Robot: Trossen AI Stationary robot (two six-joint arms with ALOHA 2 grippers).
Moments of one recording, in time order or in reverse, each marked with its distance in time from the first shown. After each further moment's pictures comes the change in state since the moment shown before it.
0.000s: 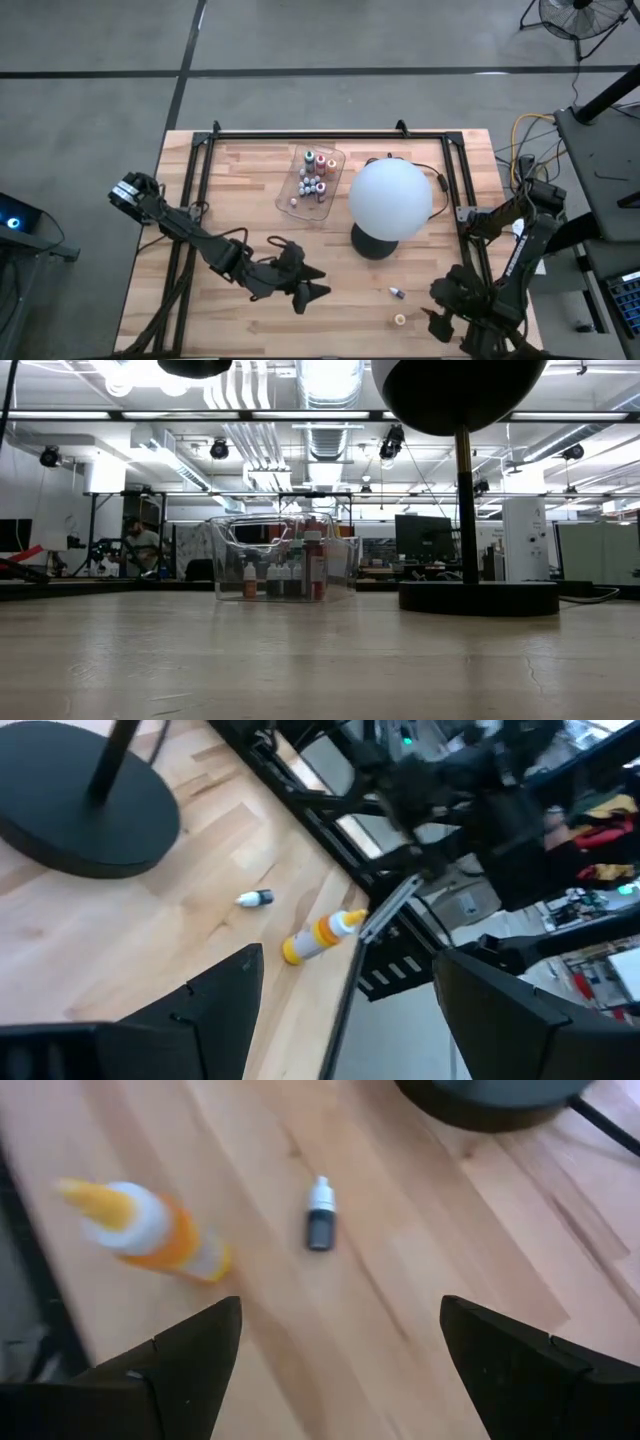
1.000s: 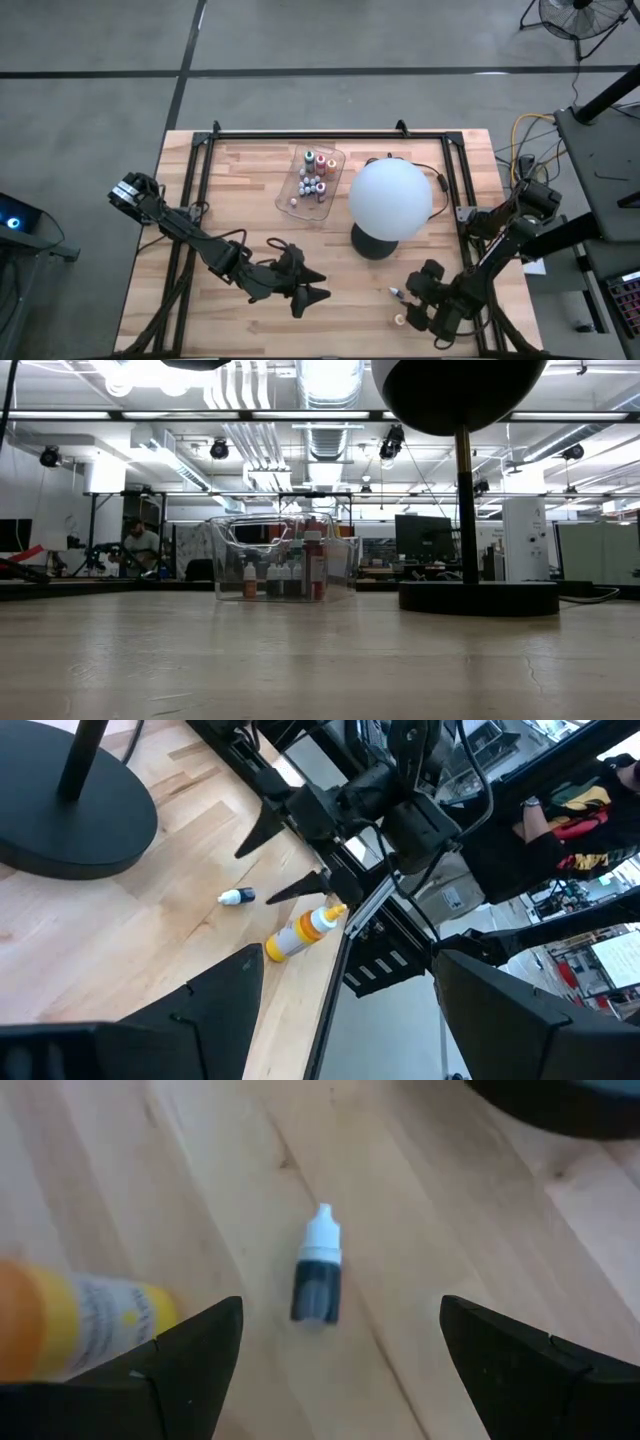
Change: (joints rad) left arm -0.015 0.000 0.000 0.040 0.011 0.027; right arm -0.177 0.021 -0.294 0.490 -0.031 -0.264
